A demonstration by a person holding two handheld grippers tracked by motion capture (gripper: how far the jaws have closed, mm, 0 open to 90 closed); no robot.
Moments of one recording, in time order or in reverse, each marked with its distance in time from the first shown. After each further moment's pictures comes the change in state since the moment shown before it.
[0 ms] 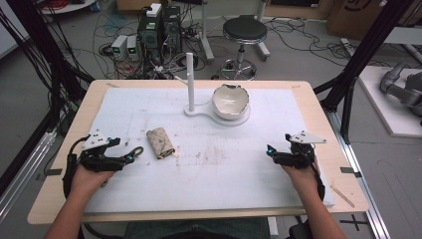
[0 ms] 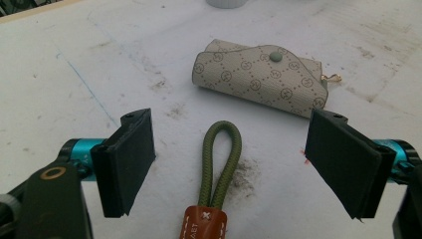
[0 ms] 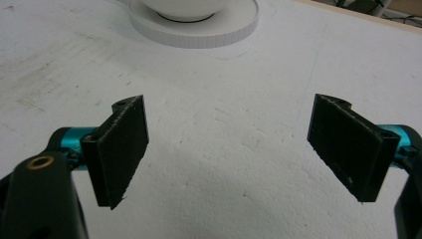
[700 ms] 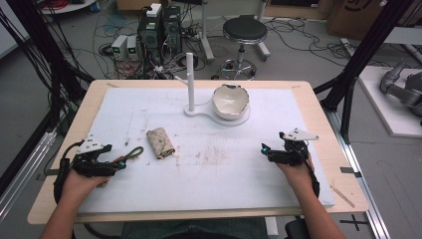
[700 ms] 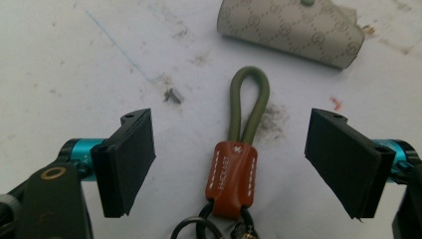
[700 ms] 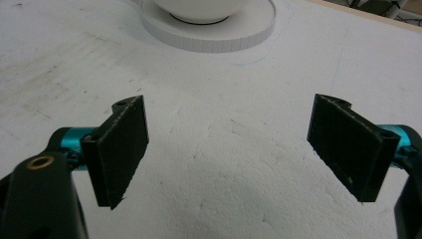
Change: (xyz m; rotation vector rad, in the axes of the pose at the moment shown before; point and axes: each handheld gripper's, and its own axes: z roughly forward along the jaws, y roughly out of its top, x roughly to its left) left arm 0.013 -0.023 -0.009 0.117 0.040 -0.011; right arm 0.007 0.007 0.014 0.006 0.030 -0.024
